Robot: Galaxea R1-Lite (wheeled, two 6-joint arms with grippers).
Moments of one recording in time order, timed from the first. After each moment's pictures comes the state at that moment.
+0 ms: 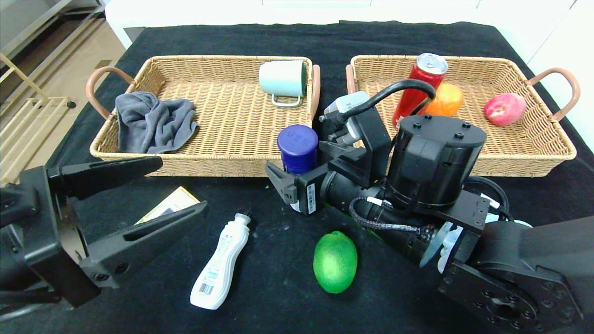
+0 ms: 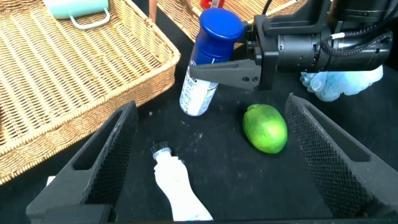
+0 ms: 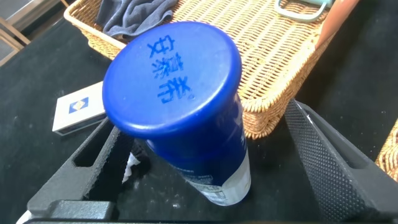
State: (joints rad) left arm -0.48 1.04 -0.64 -0.43 -0.25 0.10; right arm 0.87 1.90 -1.15 -0.82 -0.16 -0.05
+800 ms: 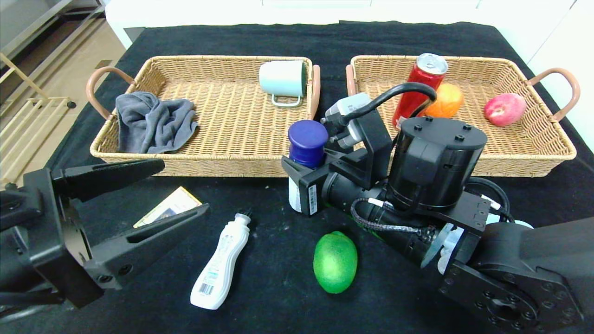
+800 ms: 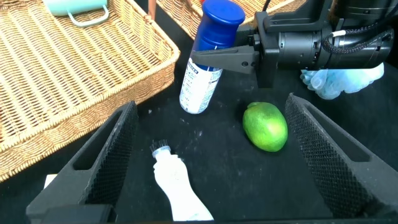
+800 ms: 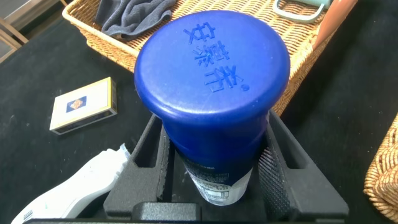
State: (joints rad) left arm -0.48 1.05 -0.64 -0.43 -0.25 0.10; right arm 0.86 1.90 -1.14 -0.82 -0.15 -0.05
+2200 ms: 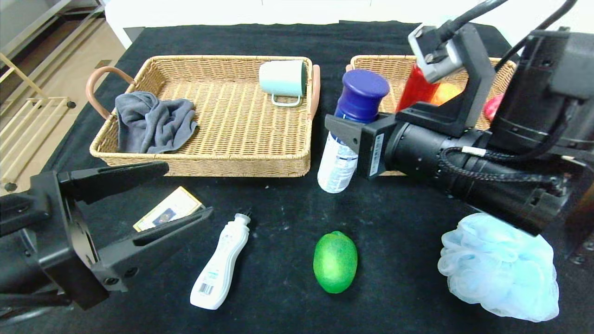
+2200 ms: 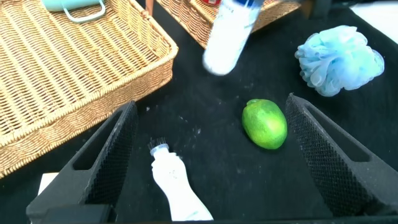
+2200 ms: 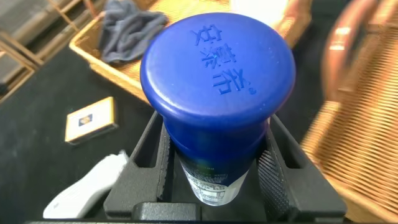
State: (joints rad) left arm -0.48 1.06 -0.63 -0.43 -0.25 0.11; right arm 0.80 1.66 -1.15 -0.60 -0.11 -0.01
